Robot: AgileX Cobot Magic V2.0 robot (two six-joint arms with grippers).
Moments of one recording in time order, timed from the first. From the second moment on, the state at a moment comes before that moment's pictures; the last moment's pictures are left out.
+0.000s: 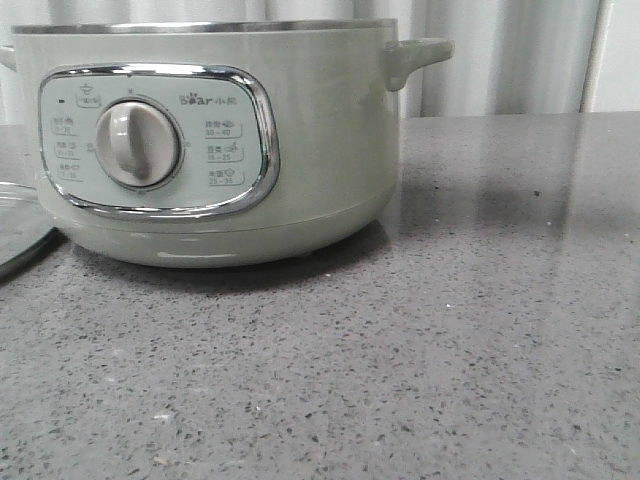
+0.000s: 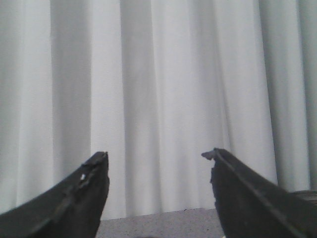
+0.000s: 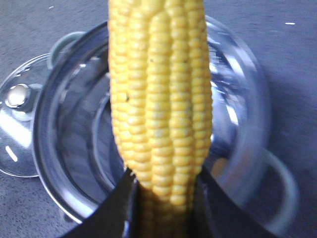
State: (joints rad) left arm -0.16 0.49 -0.41 -0.11 -0.32 0.18; right arm 0.48 1.47 -1.59 0.27 0.91 -0.06
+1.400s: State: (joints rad) left arm -0.16 0.49 -0.41 -0.11 -0.32 0.18; right arm 0.51 1.61 -1.60 0.27 0.78 -0.06
